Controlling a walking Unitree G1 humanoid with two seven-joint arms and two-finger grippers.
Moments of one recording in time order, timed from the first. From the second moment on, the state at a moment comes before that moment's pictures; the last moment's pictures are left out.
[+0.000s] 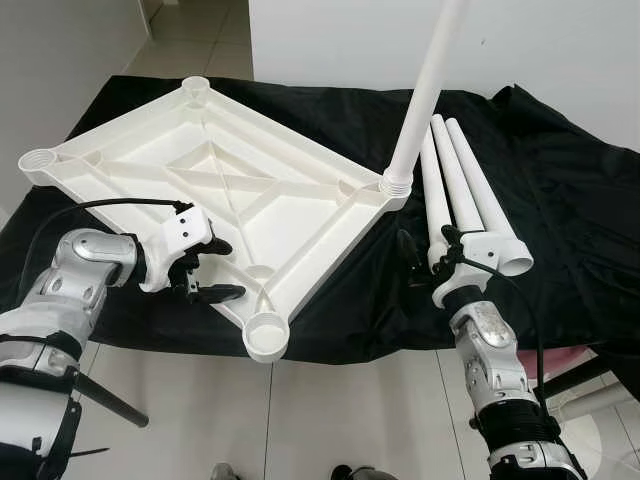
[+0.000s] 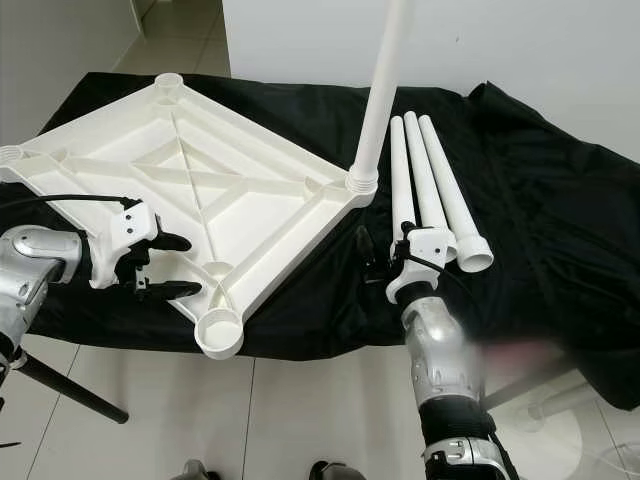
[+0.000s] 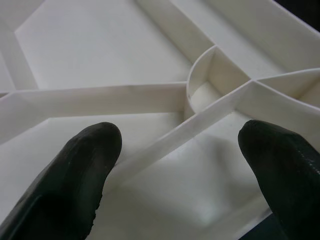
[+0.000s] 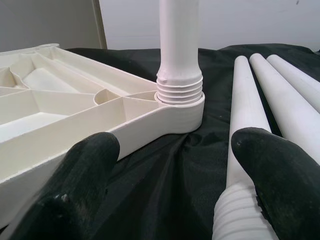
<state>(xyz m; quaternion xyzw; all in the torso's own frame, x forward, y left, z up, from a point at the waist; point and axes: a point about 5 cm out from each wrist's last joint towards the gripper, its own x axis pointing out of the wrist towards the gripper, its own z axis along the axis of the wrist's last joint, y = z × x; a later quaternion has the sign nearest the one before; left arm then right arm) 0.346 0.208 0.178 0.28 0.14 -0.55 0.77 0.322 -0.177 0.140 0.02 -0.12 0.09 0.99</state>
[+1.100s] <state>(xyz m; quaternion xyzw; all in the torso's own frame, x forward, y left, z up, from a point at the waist) 0.370 0.196 0.182 0.37 0.23 -0.54 0.72 0.323 -0.175 0.141 0.02 -0.12 0.09 0.99</state>
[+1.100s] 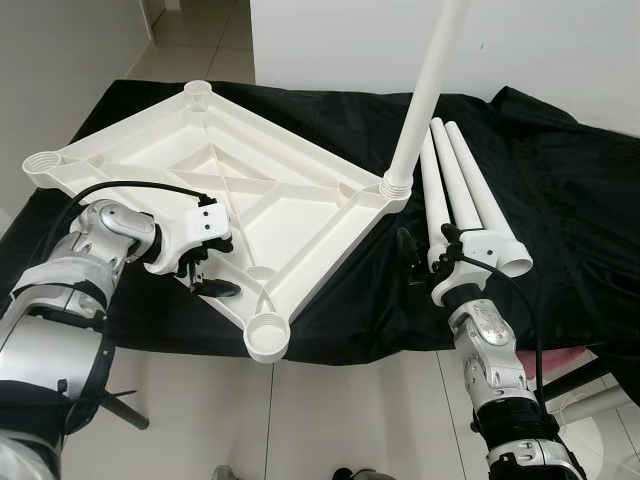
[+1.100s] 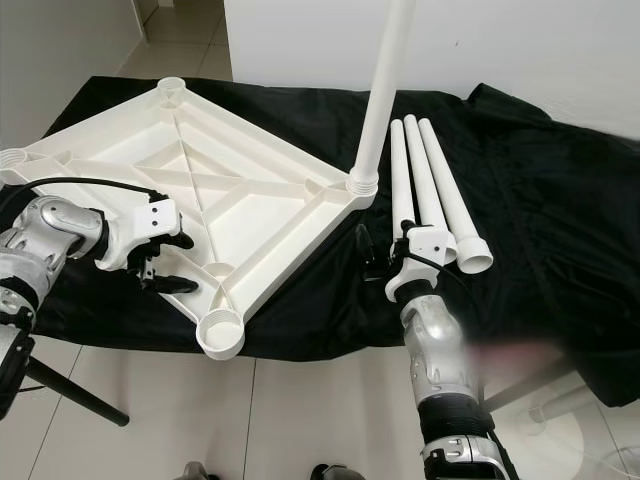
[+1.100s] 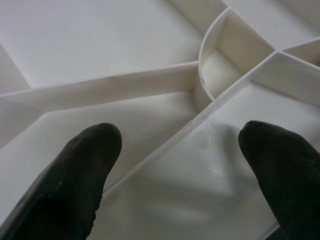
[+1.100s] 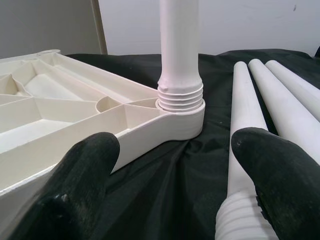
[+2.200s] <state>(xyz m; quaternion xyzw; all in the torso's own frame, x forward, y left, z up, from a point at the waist) 0.390 0.188 0.181 0.43 0.14 -0.38 0.80 0.324 -0.173 0.140 0.01 -0.11 0.09 0.99</state>
